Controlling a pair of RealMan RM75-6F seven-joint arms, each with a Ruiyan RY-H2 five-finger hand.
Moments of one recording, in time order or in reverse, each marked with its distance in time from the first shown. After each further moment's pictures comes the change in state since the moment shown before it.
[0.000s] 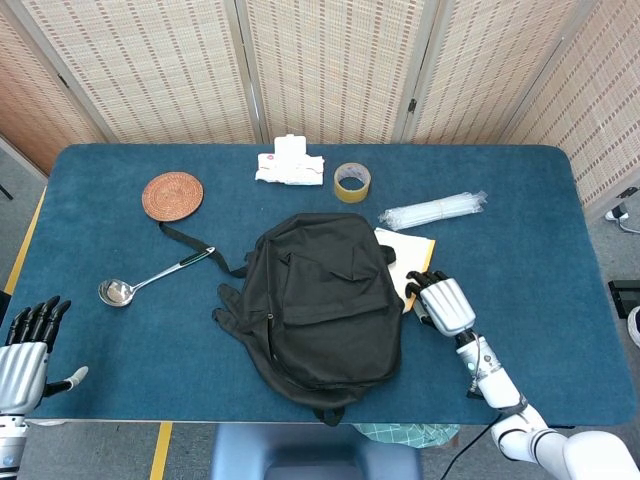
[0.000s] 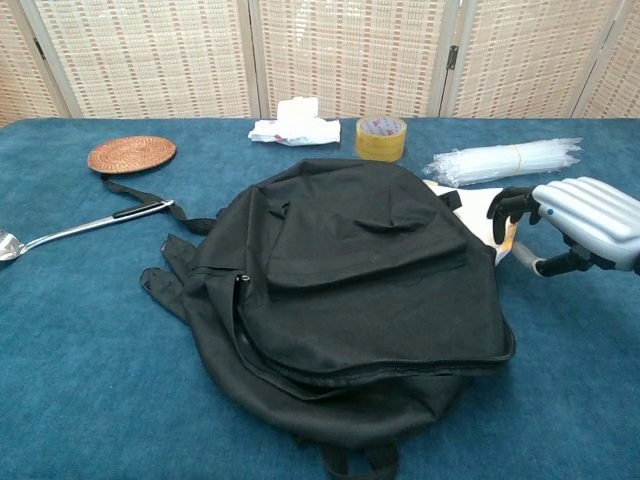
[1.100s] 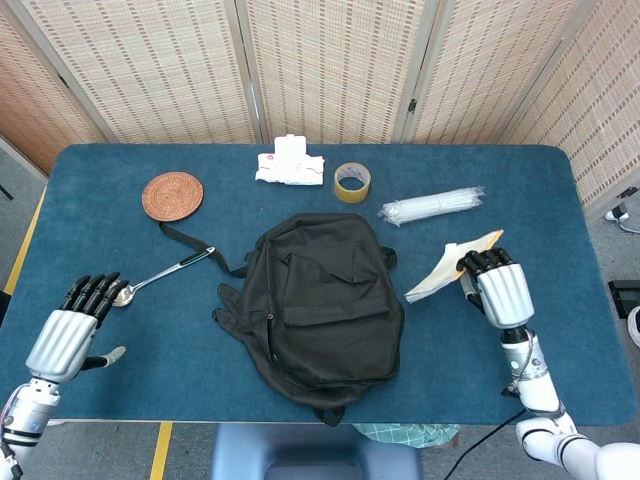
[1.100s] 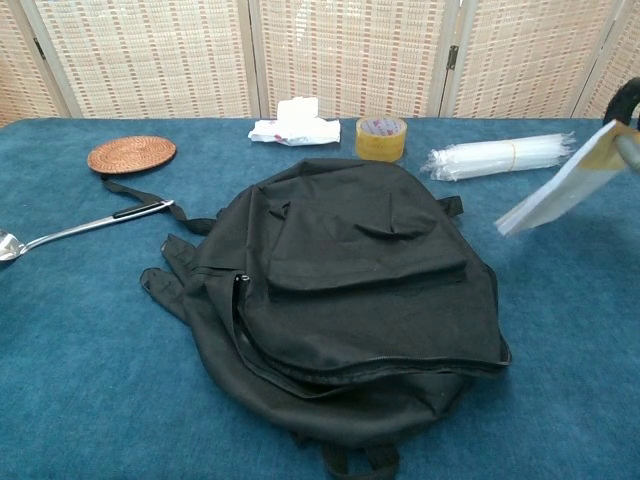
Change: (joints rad) left arm -0.189 0.072 -0.021 -0.032 0.140 -0.171 -0.034; right arm -0.071 0.103 0.101 -0.020 0.025 0.344 -0.031
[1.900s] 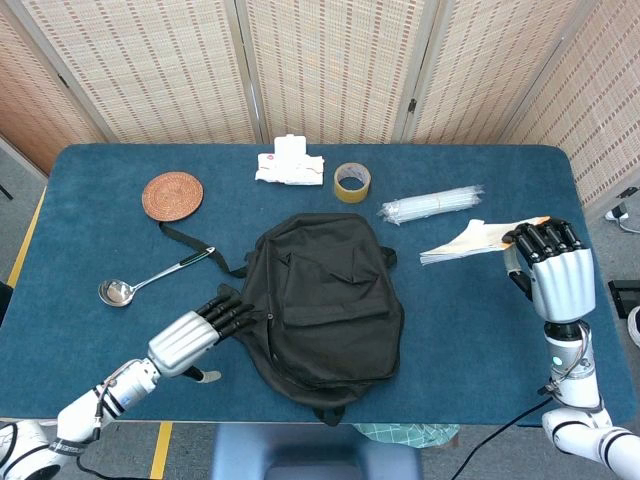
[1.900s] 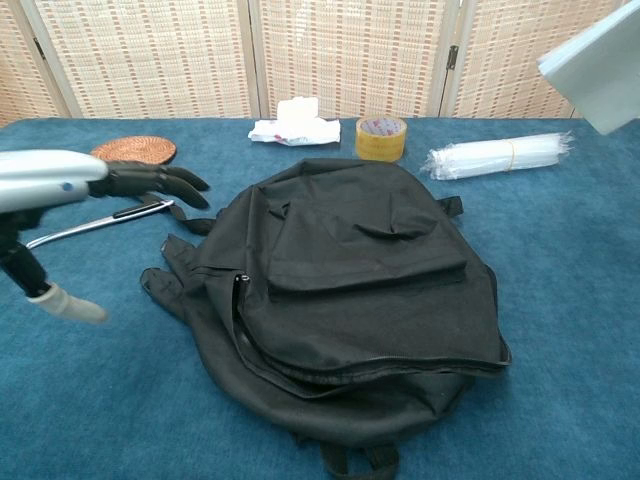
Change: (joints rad) left arm -0.350 -0.095 0.042 -0.057 0.173 -0.357 -0.174; right arm -0.008 0.264 0.100 -0.346 -0.037 0.165 -0.184
